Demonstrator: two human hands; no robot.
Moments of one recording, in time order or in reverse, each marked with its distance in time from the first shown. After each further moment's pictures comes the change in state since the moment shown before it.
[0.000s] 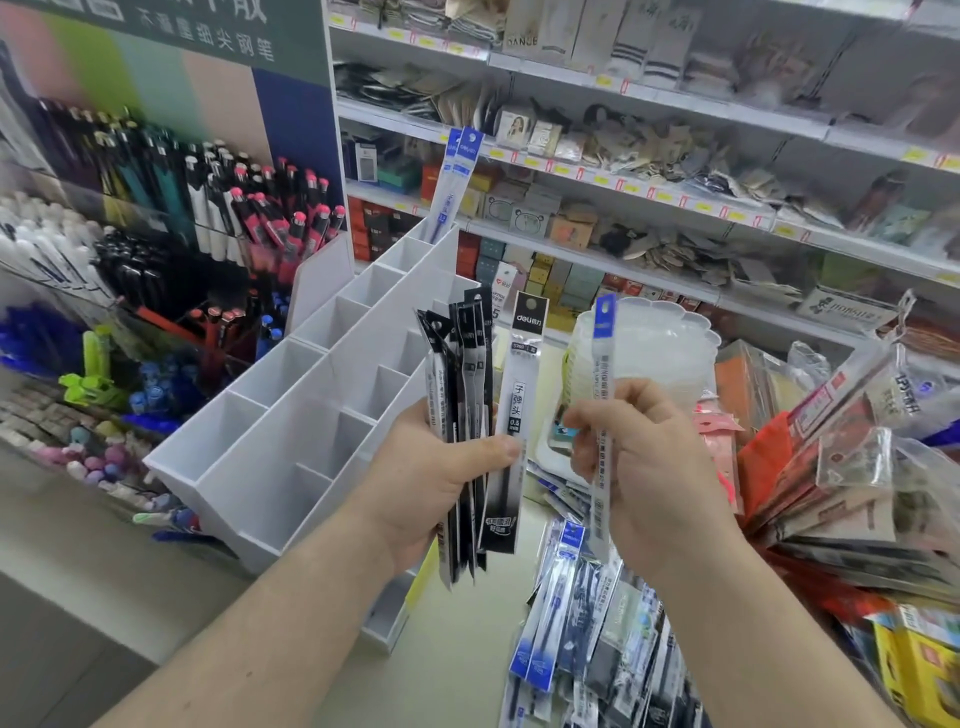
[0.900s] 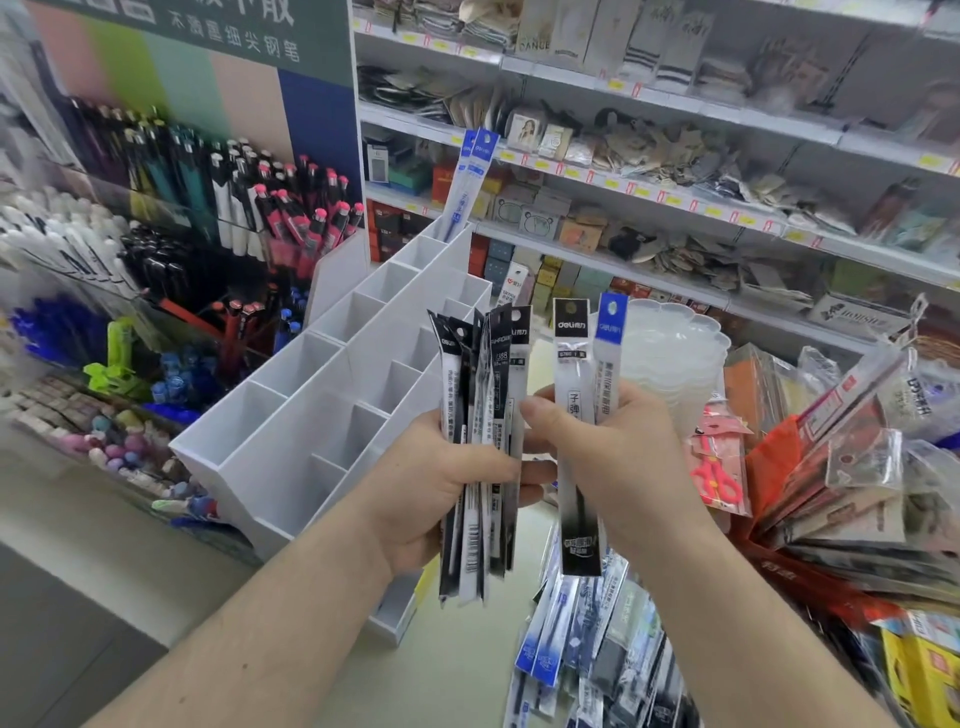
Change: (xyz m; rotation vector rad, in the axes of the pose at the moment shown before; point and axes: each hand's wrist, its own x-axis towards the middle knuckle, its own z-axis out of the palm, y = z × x) left_hand -0.011 0.008 -0.004 -0.092 -0.235 -0.108; right_hand -0.010 -0.001 0.018 -0.239 -0.209 -0.129
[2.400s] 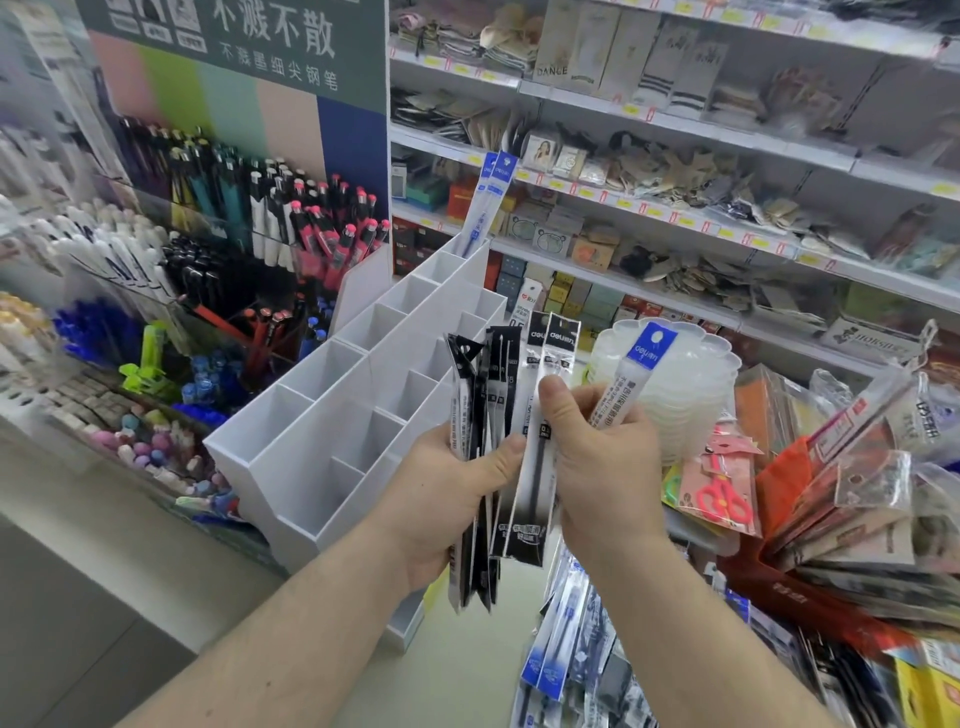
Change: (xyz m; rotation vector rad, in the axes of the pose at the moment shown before) left_hand -0.005 -0.011 0.004 0.071 0.254 0.077; right_hand 0.015 0.023 0.026 0.209 0.336 -0.102
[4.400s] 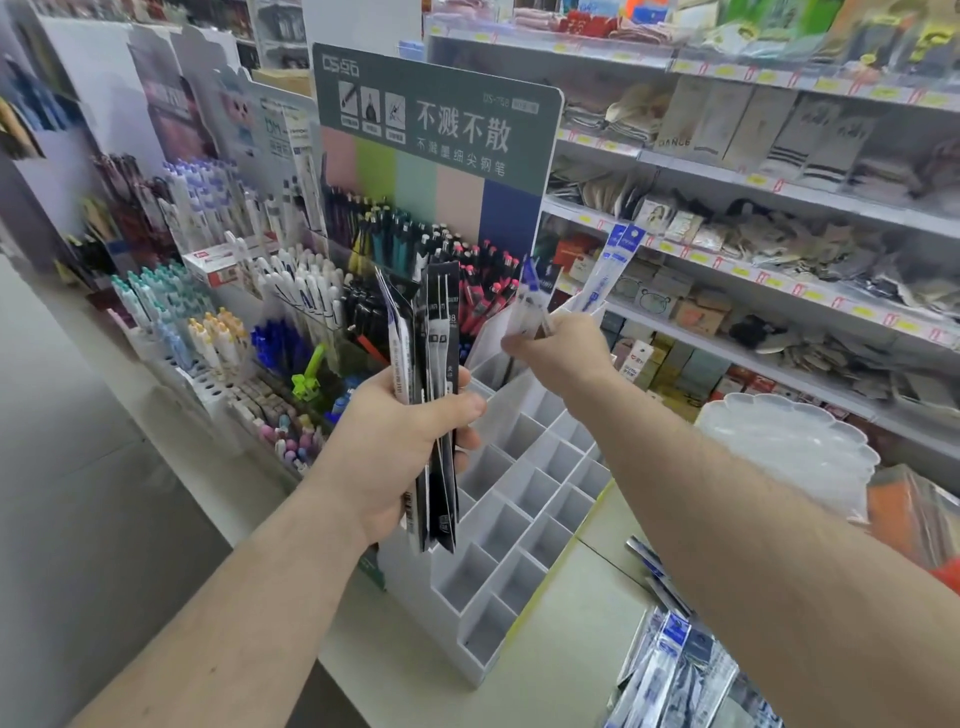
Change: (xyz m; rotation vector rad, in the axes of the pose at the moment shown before) left_hand -0.042 0.080 -0.070 0.018 0.413 0.240; right_hand 0.087 -0.012 0.136 -0.738 -0.487 -0.098
